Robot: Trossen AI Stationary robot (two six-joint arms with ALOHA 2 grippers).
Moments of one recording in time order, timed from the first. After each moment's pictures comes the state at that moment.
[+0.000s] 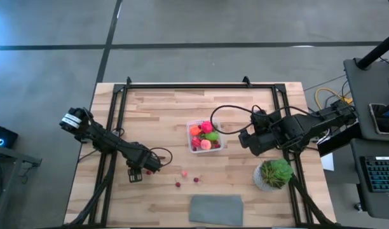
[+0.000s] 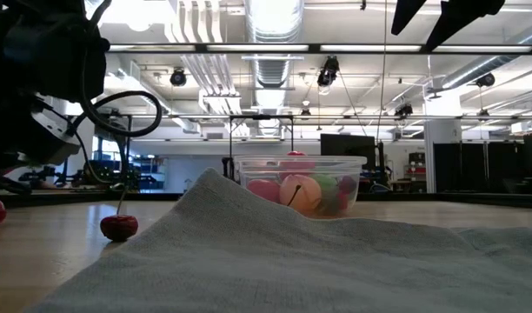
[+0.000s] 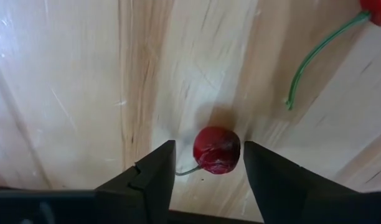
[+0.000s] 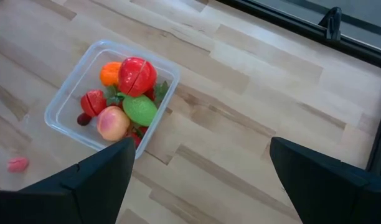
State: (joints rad) left arm -0.40 1.54 0.74 -1.01 0.17 -0.59; right arm 0.36 1.31 1.36 -1.39 0.65 1.32
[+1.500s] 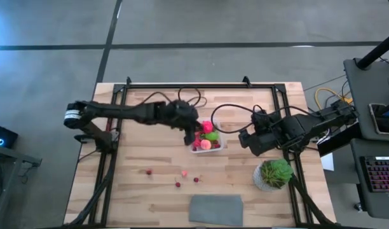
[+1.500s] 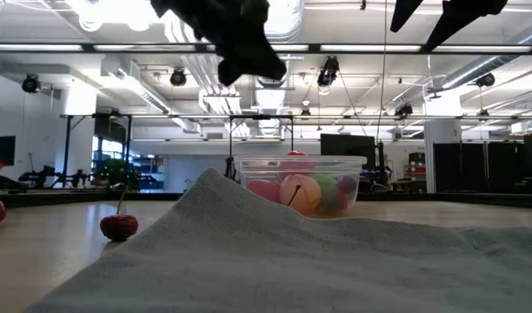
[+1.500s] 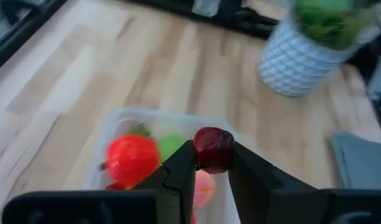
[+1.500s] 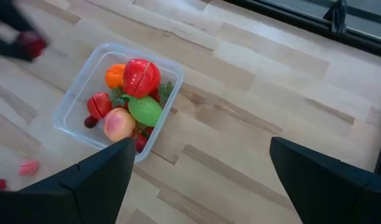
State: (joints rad) left arm 0.09 1.53 1.22 -0.28 0.04 -0.20; right arm 0.37 1.31 1.36 -1.37 0.65 1.36
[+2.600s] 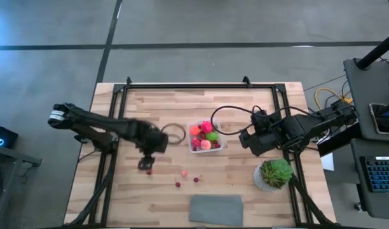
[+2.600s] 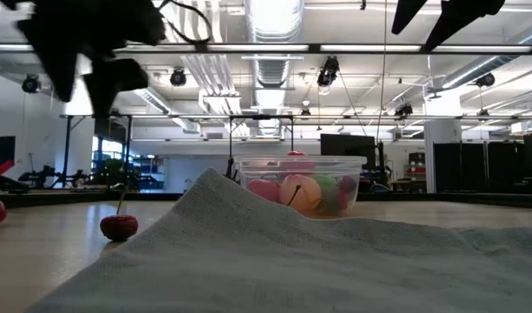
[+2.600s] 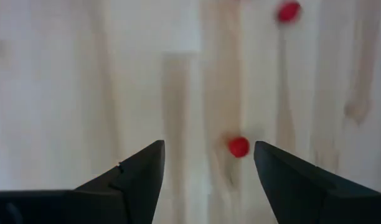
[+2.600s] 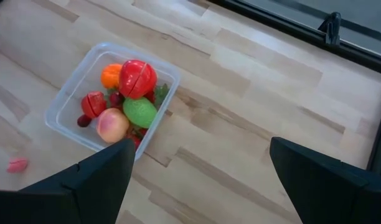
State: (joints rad) left arm -0.15 1.34 1.08 -1.07 0.12 -0.13; right arm 0.37 1.30 1.35 -1.38 0.67 1.31
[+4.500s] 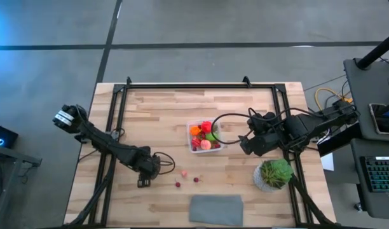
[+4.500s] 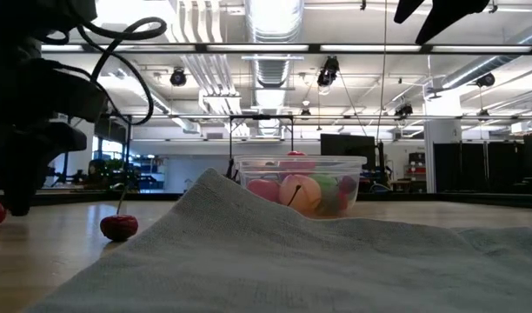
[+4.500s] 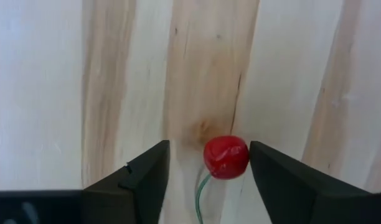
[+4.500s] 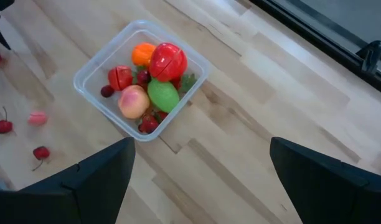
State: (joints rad) left arm -0.49 1.43 0.72 -0.66 -0.02 -0.62; right arm 0.38 1.28 1.35 -1.29 0.60 1.05
